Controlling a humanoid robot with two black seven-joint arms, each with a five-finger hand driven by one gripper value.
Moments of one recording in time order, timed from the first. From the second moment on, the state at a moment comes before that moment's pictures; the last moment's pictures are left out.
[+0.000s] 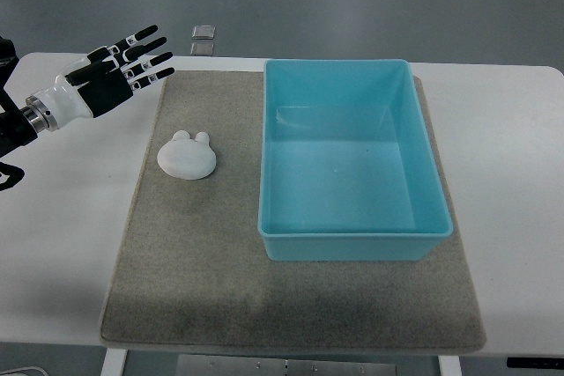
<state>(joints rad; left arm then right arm) -0.70 0.64 -0.66 -0.90 -0.19 -0.61 0.03 -0.01 0.00 0.00 0.12 -0.05 -0.01 0.05</state>
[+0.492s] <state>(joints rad) -0.71 0.65 -0.66 -0.89 -0.19 -0.61 0.03 -0.01 0.00 0.00 0.12 -0.05 -0.01 0.05</state>
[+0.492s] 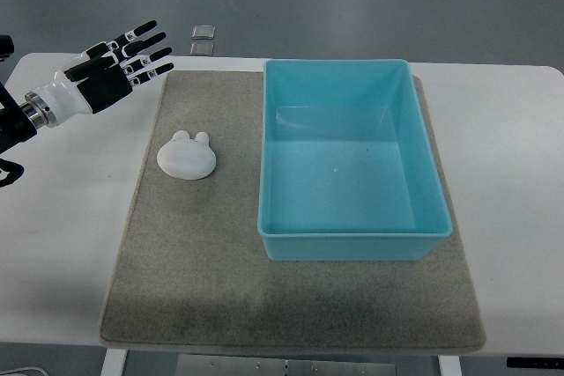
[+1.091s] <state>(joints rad) -0.72 0.72 -0.68 -0.93 0.49 -0.61 -0.15 -0.01 0.00 0.00 0.12 -0.05 -0.01 0.05</state>
